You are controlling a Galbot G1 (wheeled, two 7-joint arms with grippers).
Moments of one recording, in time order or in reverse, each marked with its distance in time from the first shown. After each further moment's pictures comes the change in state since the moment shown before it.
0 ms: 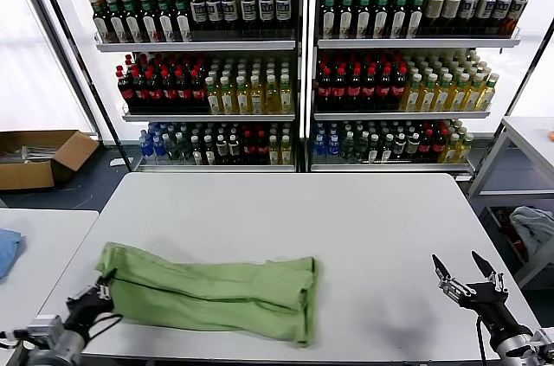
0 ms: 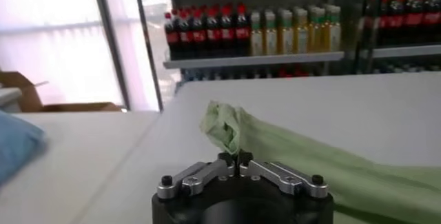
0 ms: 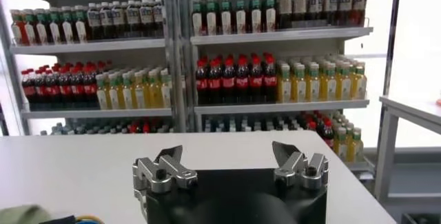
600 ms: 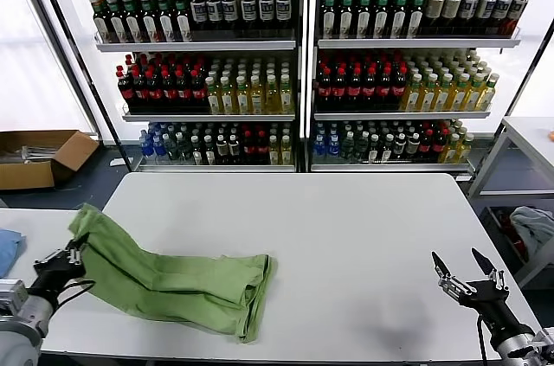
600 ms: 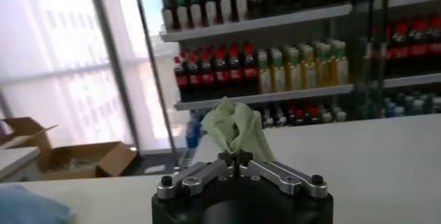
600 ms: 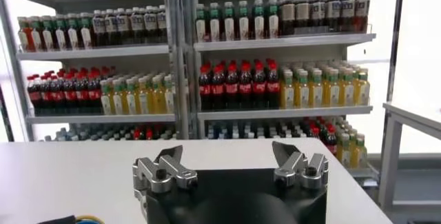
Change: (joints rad) left arm -0.050 0.141 -0.095 -0.051 -0.102 0.052 0.000; right arm -0.010 0.010 0.001 0.030 -0.003 -0.005 0.000
